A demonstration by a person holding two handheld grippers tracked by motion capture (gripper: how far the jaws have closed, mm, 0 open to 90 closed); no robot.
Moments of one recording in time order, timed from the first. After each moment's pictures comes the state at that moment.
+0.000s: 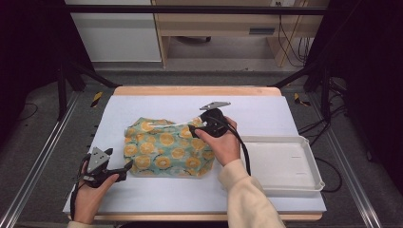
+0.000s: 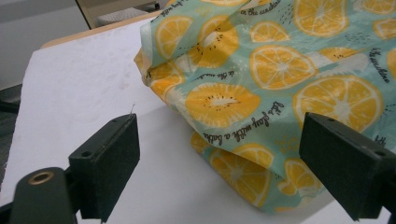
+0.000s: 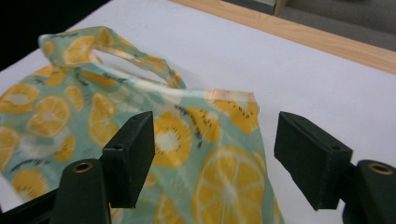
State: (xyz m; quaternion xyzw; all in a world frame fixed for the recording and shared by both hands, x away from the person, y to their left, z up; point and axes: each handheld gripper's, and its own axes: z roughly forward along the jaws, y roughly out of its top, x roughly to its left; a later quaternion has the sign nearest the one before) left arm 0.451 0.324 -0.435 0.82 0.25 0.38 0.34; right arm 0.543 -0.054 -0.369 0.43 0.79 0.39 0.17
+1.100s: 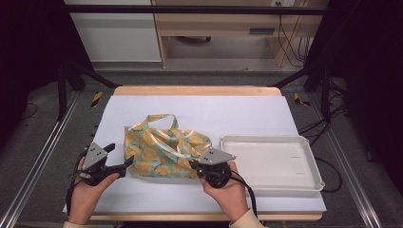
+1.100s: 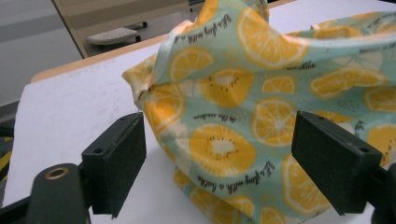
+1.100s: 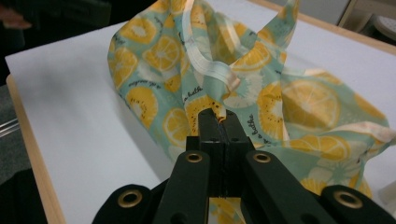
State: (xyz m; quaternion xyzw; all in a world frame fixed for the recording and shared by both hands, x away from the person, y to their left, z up) left arm 0.443 0.308 -0.401 0.81 0.26 0.37 0.38; right arm 0.417 -0.061 -0.412 0.30 0.81 0.47 0.17
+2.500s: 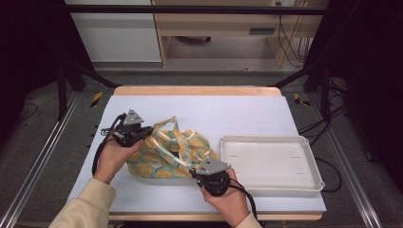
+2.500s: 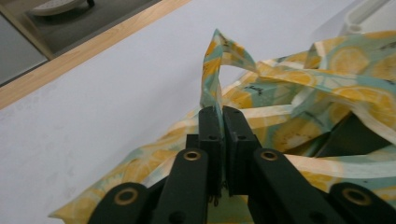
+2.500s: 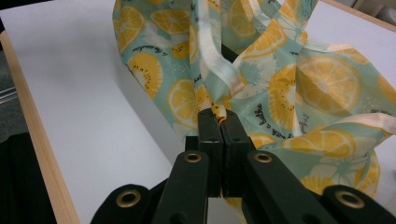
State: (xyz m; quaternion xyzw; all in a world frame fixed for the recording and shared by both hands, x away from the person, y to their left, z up) left arm 0.544 0.241 -0.361 0.89 0.15 0.30 0.30; right arm 0.406 -0.058 -0.430 0.28 0.83 0.44 0.18
